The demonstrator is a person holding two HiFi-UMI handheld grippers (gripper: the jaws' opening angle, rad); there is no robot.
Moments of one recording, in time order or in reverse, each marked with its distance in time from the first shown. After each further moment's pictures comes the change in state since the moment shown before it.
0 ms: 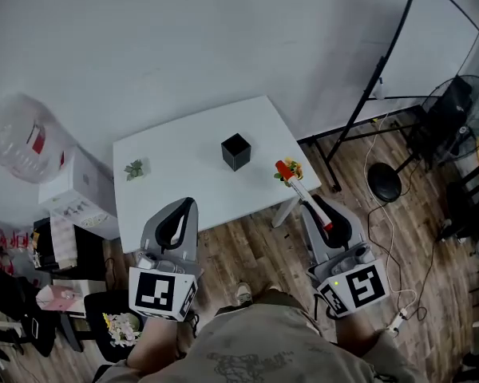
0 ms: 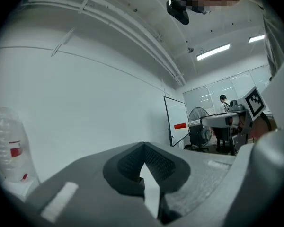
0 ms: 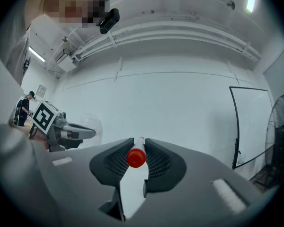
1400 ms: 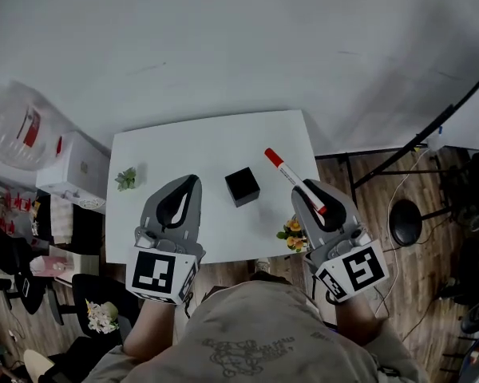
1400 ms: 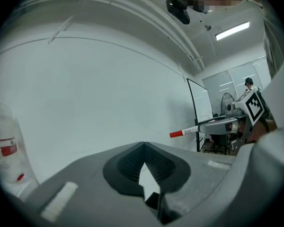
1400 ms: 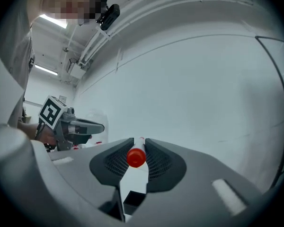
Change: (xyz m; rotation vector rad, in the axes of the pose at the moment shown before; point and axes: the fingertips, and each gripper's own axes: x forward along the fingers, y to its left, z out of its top) left arm 0.249 0.083 -0.033 -0.013 0.101 0.196; right arm 0.249 -0.155 -0.075 0.055 0.072 0.328
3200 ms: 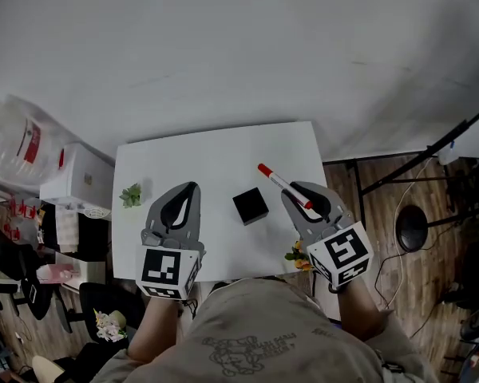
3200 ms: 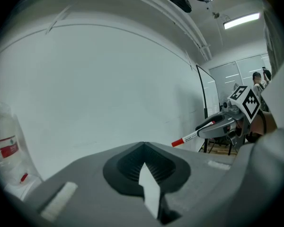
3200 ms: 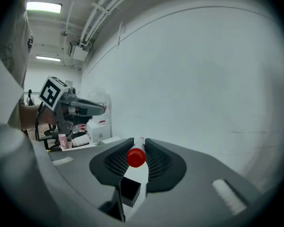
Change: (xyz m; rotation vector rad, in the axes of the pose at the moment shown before) left arm 0.056 0.056 -0.044 0.006 0.123 0.047; right arm 0.092 -0.028 -0.061 -0.058 0.275 0.098
